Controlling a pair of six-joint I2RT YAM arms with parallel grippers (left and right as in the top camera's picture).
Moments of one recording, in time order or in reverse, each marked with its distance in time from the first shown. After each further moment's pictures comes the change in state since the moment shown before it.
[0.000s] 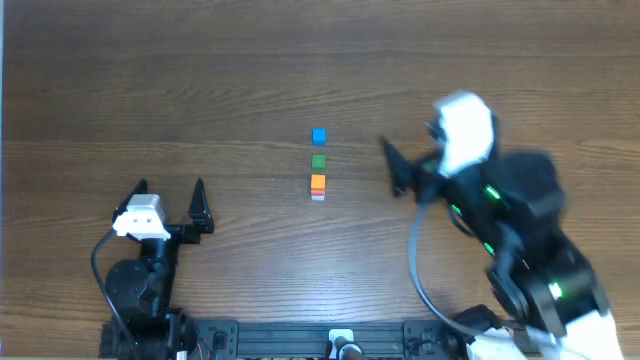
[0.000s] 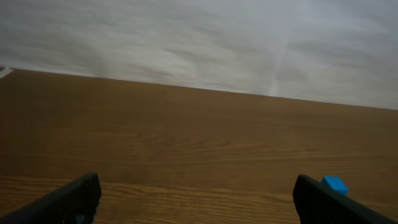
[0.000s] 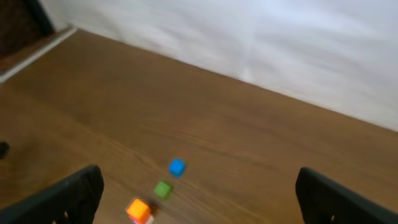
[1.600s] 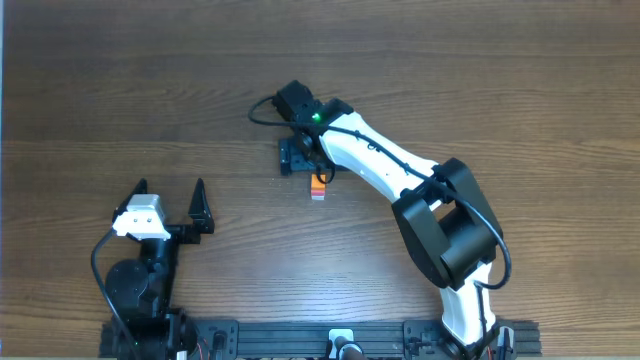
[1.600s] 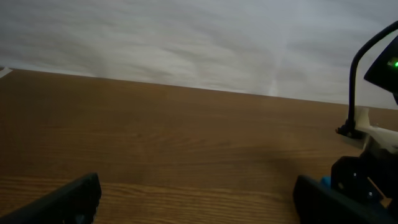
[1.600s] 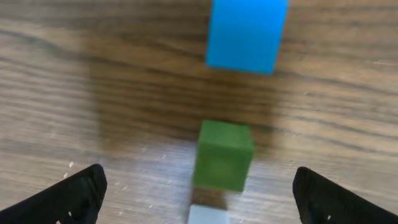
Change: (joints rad) left arm 0.000 0.000 0.000 0.000 0.000 0.000; right arm 0.192 1.162 0.382 -0.202 0.016 0.584
